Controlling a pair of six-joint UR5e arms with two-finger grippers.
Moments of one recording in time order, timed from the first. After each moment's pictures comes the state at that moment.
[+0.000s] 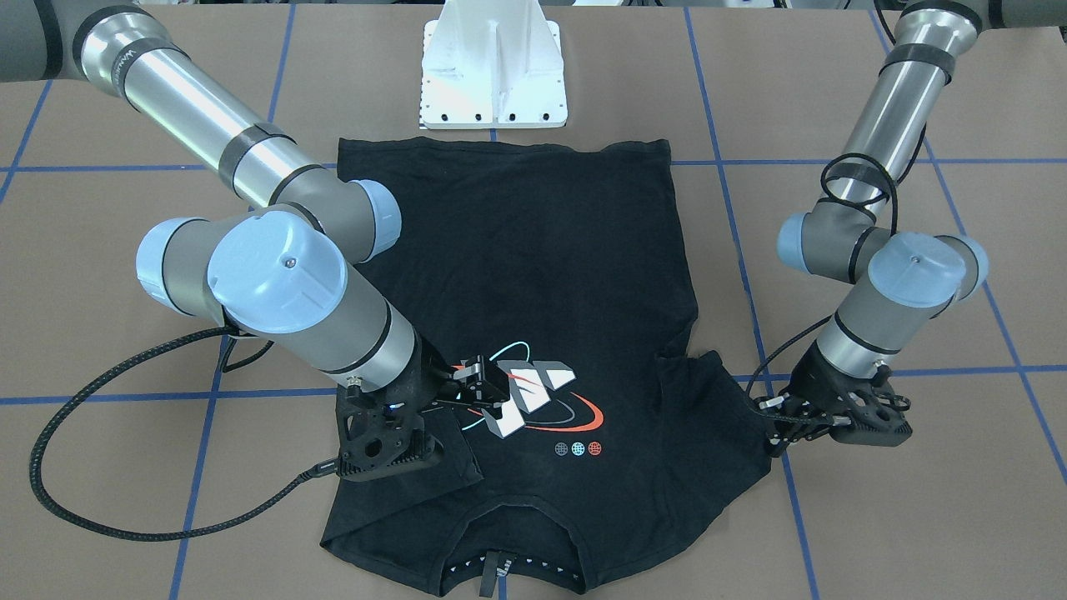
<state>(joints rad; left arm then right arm) -0.93 -2.12 -1.17 -2.45 -1.96 -1.04 0.88 -0.58 1.07 -1.07 2.22 1.04</state>
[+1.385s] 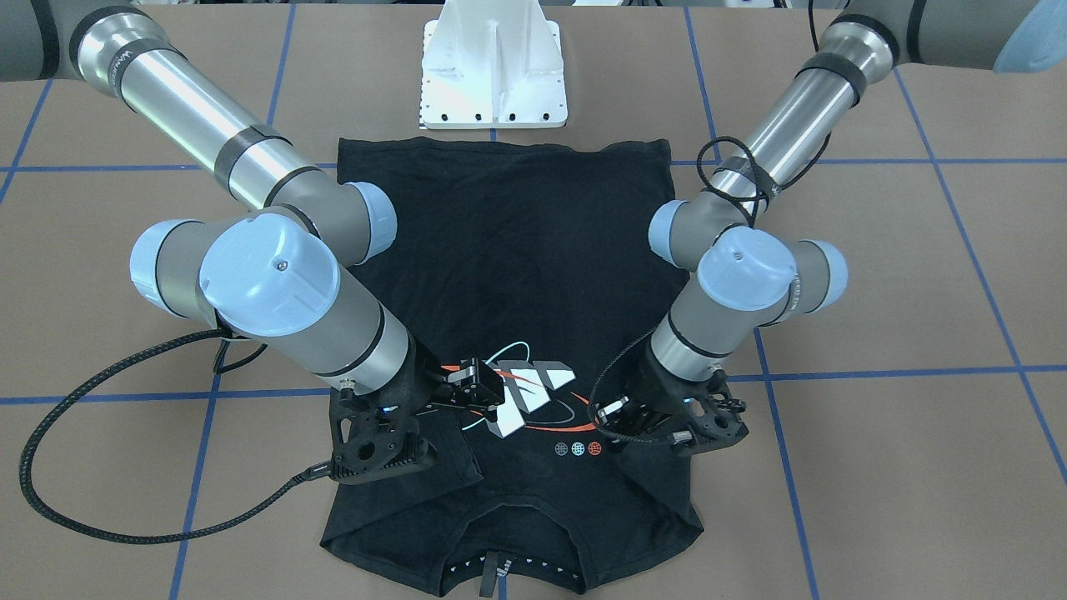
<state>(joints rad) -0.80 -2.46 -0.98 -2.39 -1.93 -1.46 0.88 -0.58 1.07 -1.06 2.22 1.03</state>
